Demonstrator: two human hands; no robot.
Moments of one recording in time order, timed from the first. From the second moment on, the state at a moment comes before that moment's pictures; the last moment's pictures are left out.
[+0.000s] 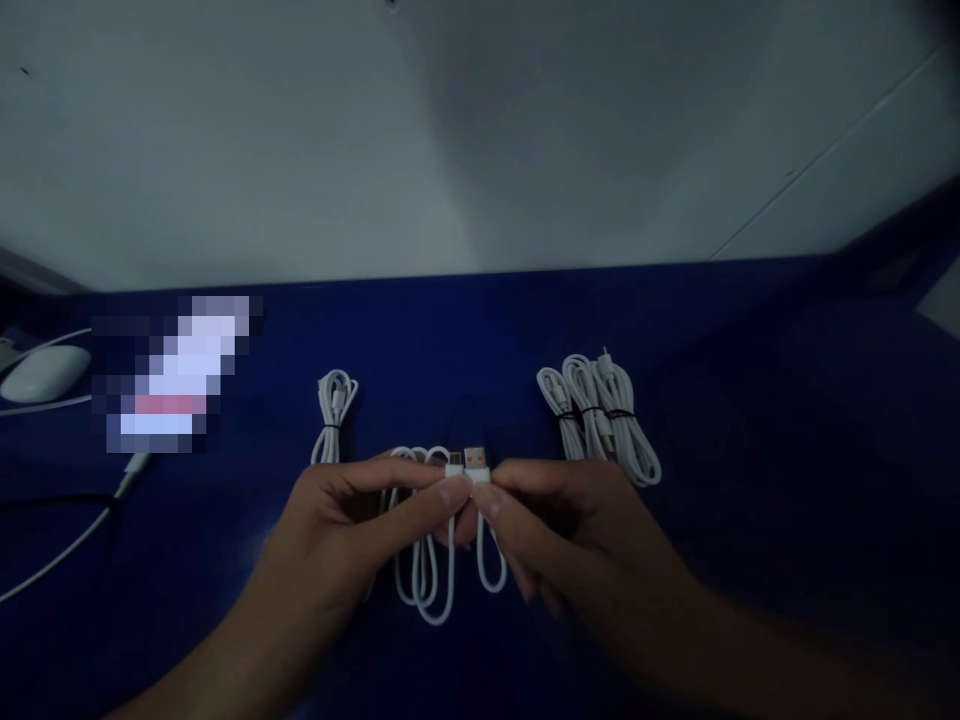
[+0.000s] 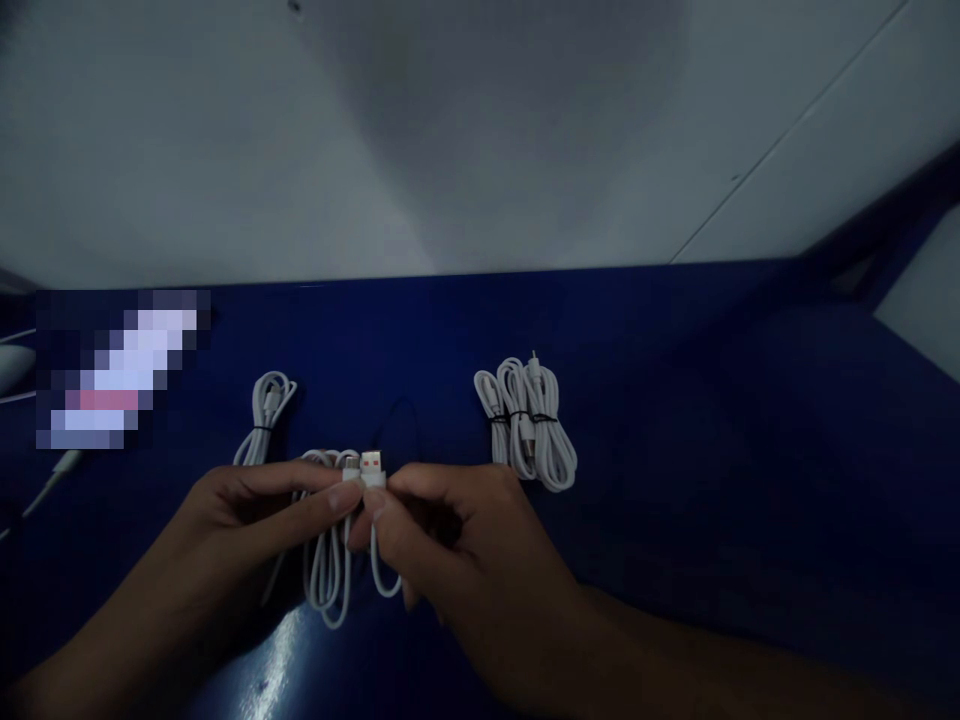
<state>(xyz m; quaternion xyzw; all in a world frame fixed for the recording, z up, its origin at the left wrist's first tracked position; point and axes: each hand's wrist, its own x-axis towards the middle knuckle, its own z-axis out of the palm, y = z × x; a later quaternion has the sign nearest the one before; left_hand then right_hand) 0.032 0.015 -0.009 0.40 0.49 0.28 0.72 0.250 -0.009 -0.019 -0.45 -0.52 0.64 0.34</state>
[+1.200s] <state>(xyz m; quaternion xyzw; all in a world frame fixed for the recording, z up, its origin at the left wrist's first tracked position) 0.034 0.018 -0.008 0.41 0.47 0.29 0.73 0.249 -0.010 -0.018 -0.45 -0.53 0.63 0.35</state>
